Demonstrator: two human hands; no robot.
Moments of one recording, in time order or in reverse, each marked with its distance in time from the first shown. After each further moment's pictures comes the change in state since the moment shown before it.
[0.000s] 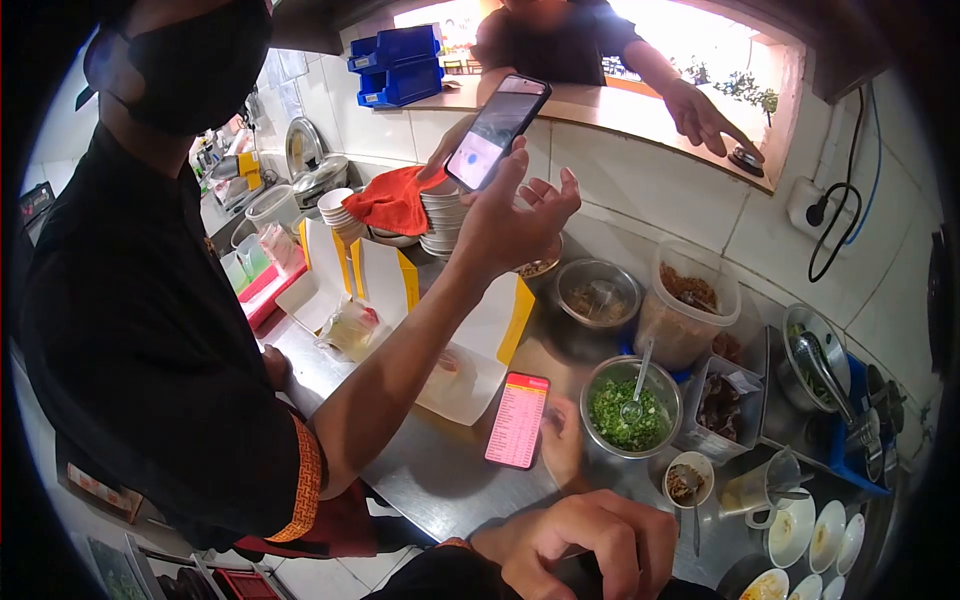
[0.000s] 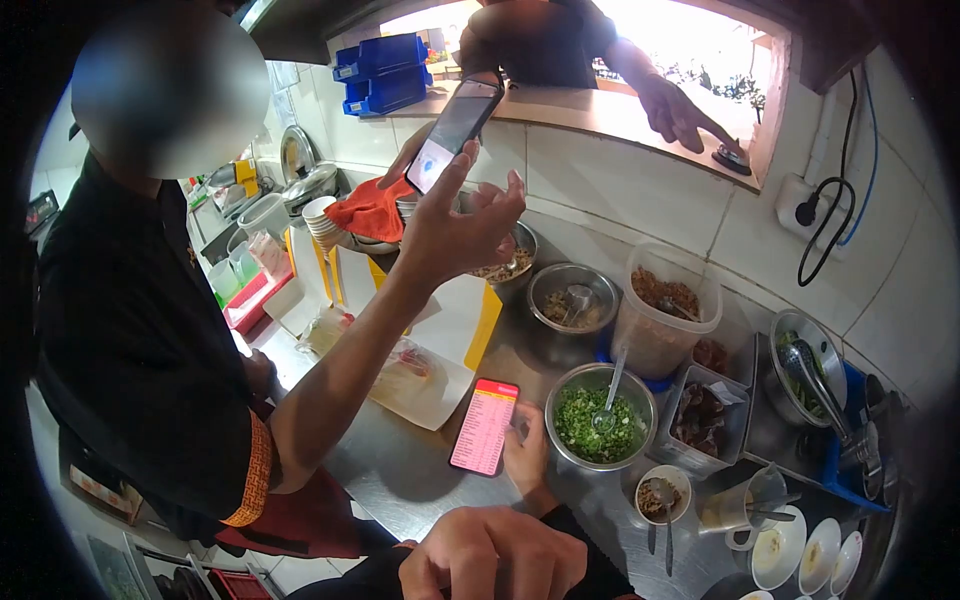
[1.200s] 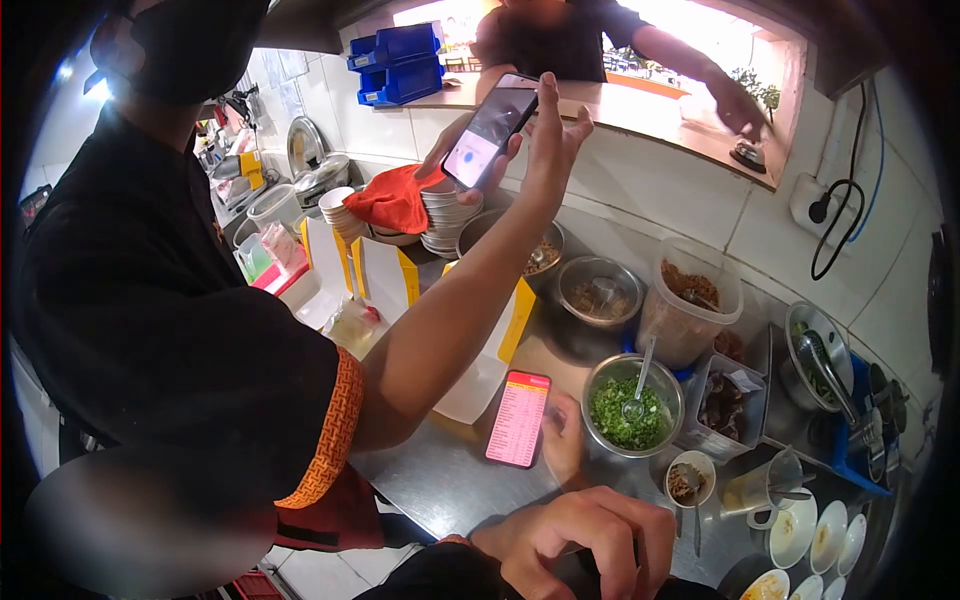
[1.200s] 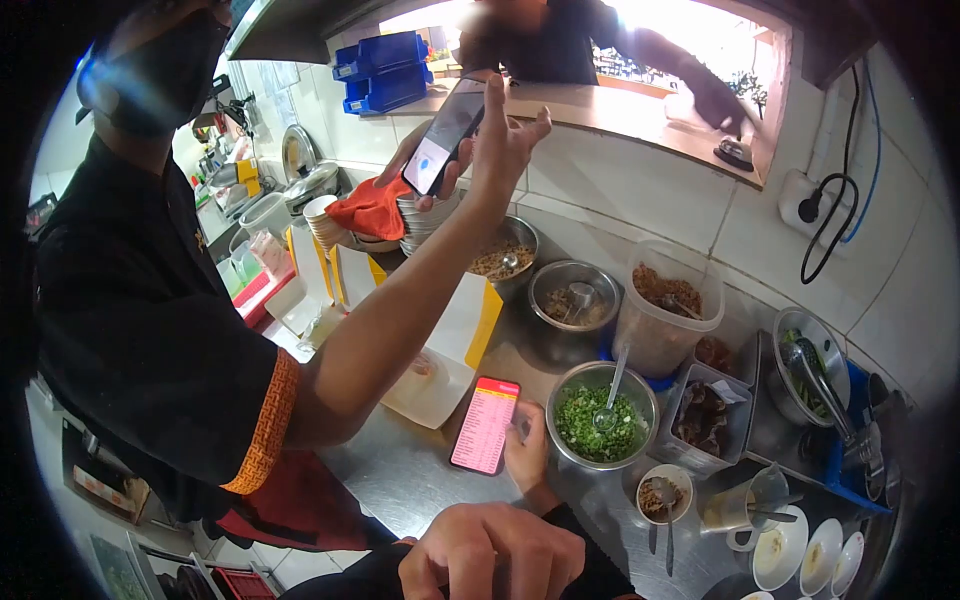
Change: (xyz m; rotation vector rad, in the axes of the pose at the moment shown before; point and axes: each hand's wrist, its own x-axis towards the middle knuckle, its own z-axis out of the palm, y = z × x) left_hand -0.005 -0.002 -0.005 0.057 -0.031 -0.025; right_hand 0.000 -0.005 -0.001 0.014 -0.008 0.020
